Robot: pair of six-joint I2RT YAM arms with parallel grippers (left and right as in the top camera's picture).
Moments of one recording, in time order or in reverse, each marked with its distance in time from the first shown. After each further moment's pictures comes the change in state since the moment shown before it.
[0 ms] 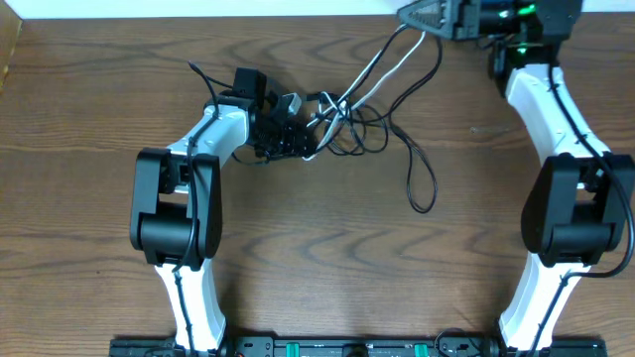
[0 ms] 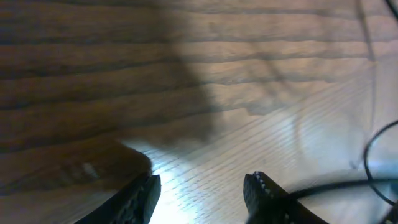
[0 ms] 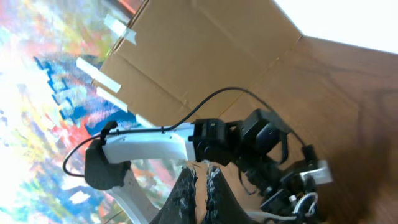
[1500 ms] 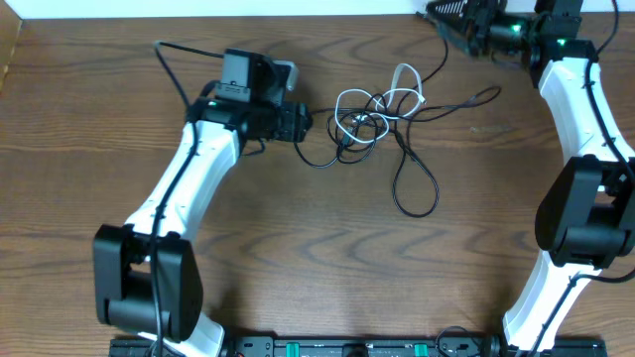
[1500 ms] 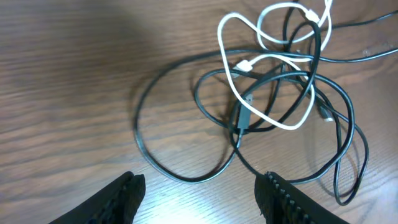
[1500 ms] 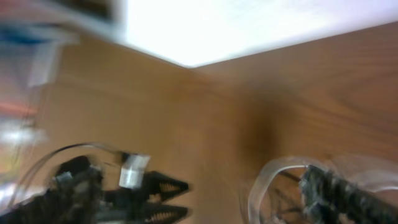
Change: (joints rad) left arm -0.071 -0.373 -0.055 0.036 -0.225 0.018; right arm -0.090 -0.001 0.058 -1.304 0.433 -0.846
